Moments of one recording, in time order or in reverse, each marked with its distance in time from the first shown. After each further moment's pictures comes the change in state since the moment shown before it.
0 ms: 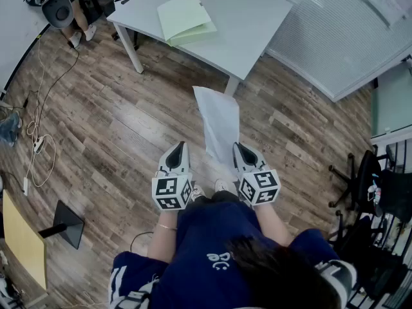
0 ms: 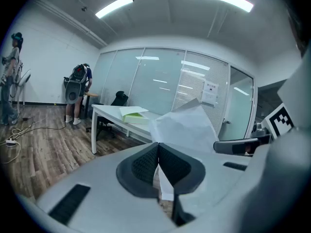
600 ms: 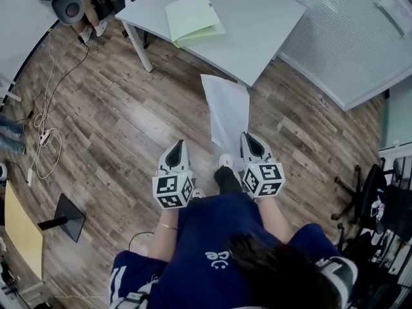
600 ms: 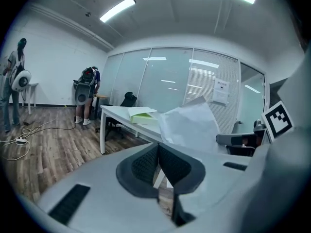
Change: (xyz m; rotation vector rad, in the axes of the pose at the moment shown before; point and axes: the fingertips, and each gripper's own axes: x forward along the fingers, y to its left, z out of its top) left arm 0.044 0.008 0.001 -0.023 -0.002 0.113; right arm 0.048 -0.063 0.032 -0.022 -0.048 -0.021
